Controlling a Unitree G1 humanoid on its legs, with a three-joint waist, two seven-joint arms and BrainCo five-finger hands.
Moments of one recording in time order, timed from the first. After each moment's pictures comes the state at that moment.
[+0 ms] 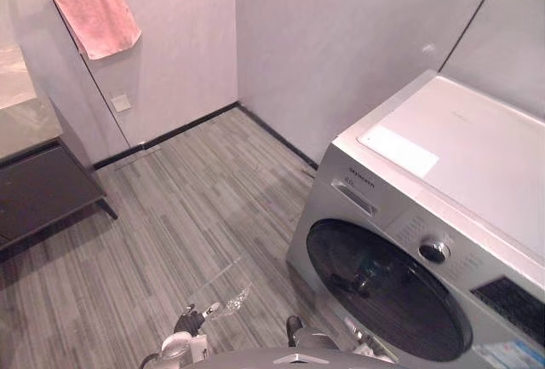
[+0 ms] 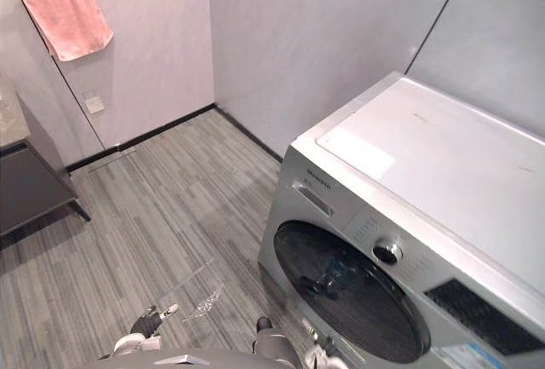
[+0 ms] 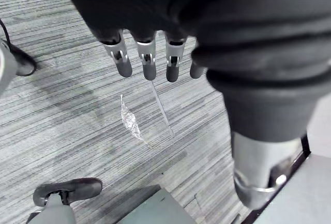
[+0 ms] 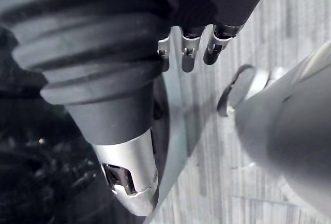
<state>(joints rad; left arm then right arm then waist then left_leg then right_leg) 0.02 -0.04 0.15 1.16 -0.07 -0.10 0.06 0.02 -0.07 -0.33 1.13 0.64 -0.11 0.01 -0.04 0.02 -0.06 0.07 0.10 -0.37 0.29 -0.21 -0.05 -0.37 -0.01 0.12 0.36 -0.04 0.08</state>
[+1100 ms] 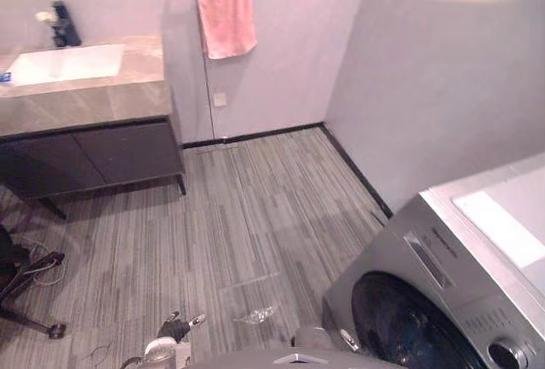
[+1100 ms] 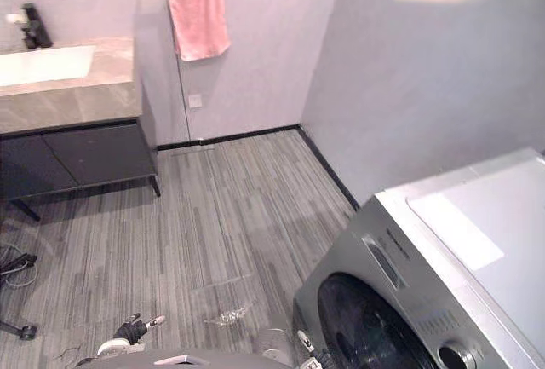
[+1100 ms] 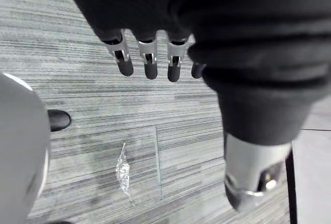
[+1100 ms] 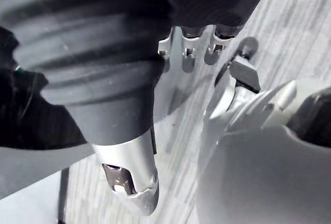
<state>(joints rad) 0.03 0.05 0.14 1.17 -0.03 -0.09 0.07 0.12 -0.03 -0.32 1.12 0.62 -0.12 0.01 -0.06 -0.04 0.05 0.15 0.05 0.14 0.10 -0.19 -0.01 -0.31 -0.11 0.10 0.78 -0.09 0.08</state>
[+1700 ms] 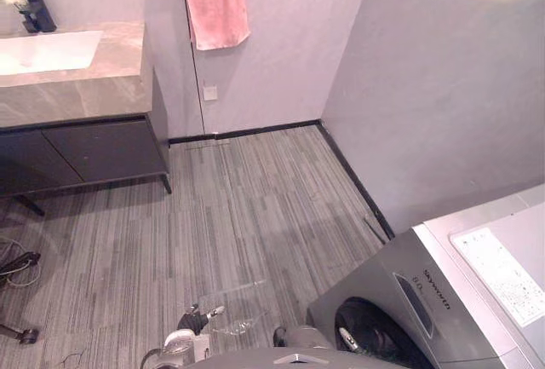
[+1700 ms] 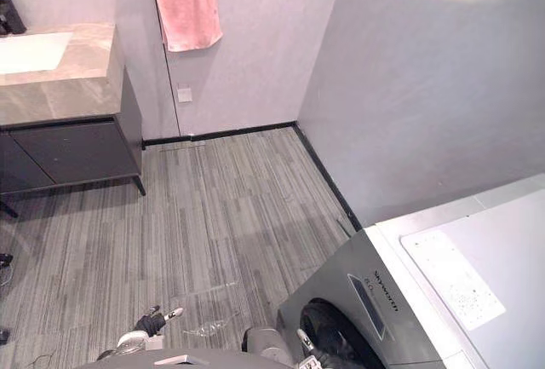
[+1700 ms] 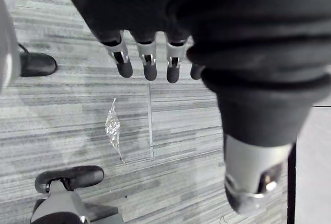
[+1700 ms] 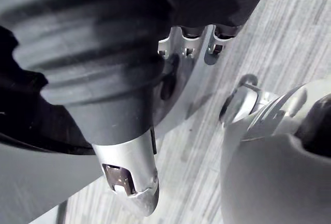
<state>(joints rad) 0.00 -0.01 0.15 1.19 0.00 -0.09 0.06 0.09 -0.03 -0.37 1.20 0.62 -0.12 0.01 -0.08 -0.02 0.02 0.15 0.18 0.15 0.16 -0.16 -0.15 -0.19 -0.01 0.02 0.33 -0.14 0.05</state>
